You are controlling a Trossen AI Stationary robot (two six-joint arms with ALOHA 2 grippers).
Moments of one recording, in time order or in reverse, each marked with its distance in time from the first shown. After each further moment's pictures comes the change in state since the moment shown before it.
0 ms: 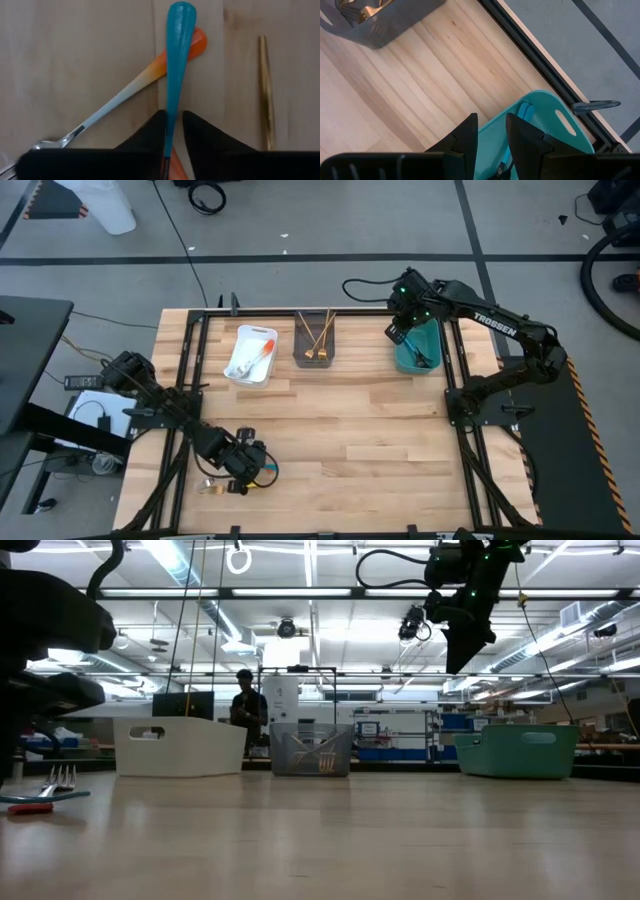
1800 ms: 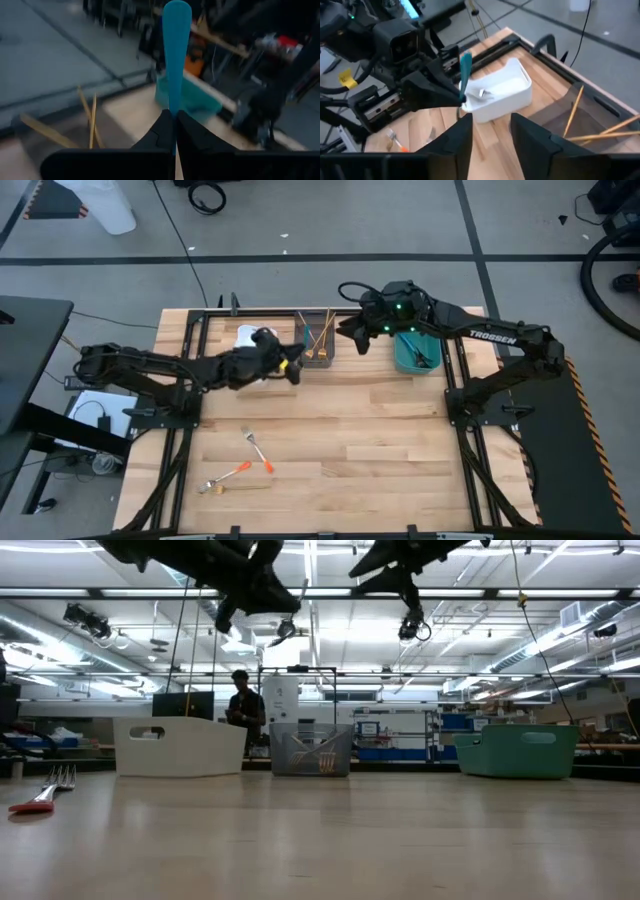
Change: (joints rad) left arm 0.711 -0.298 0.020 0.744 -0.439 0.150; right arm 0.339 0.001 0.000 0.695 -0.231 0.357
